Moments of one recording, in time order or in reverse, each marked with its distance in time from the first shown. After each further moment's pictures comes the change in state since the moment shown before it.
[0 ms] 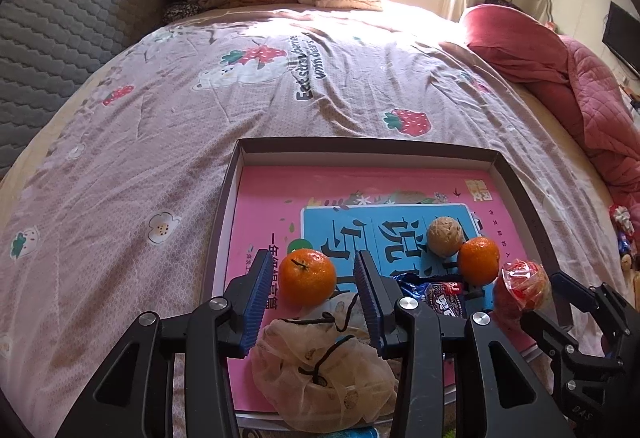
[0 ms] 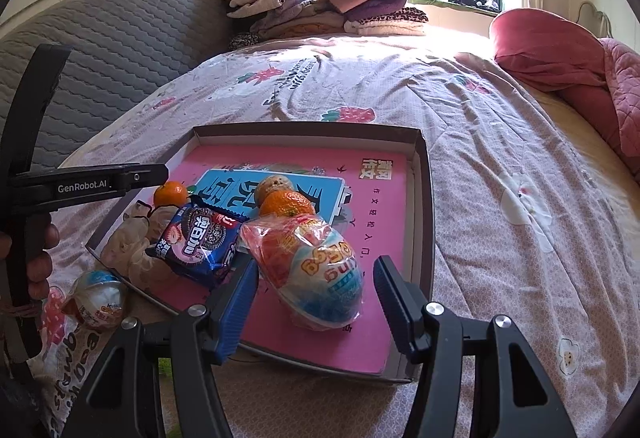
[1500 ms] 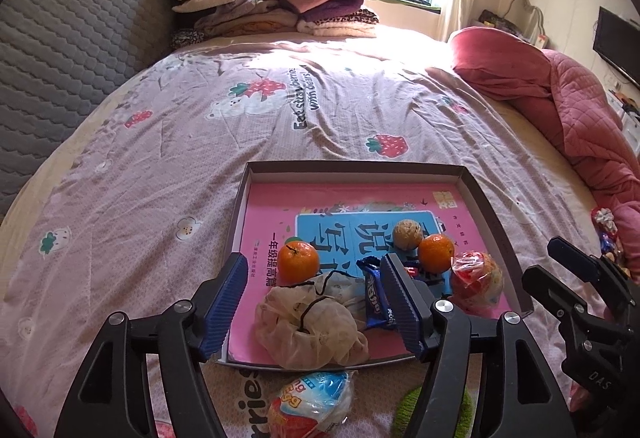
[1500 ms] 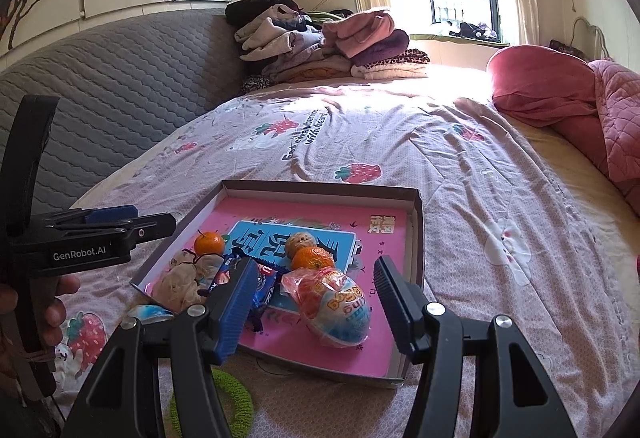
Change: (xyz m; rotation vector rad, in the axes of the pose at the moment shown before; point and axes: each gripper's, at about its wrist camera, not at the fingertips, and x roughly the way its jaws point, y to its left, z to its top) left arm -0.071 -0.012 -0.014 0.010 -0.091 0.009; right arm -0.059 0.010 0.019 0.002 -0.149 0.036
